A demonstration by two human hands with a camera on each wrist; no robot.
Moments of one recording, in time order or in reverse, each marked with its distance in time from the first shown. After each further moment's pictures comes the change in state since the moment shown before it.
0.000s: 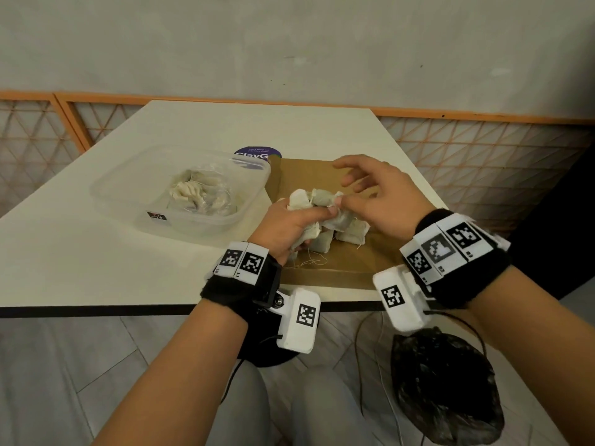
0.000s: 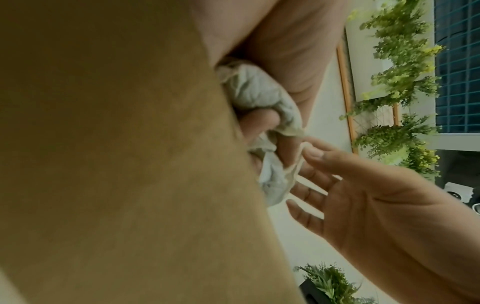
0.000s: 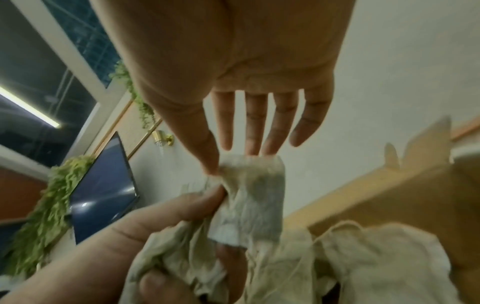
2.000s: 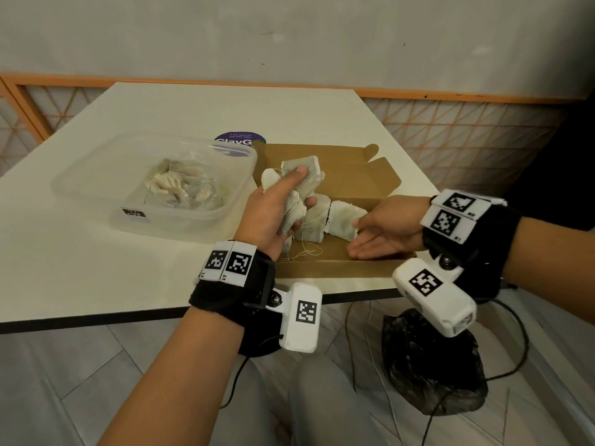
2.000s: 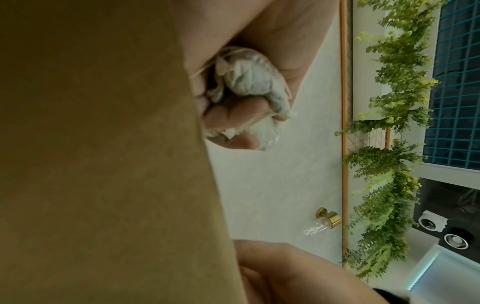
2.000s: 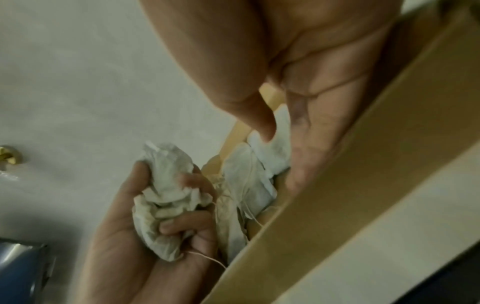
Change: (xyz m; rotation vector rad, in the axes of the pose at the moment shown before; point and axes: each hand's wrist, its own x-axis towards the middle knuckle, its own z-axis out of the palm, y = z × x) left_hand 0.002 0.005 -0.004 -0.352 0.068 -0.069; right_hand -0.001 0.028 0.007 0.468 -0.335 0.941
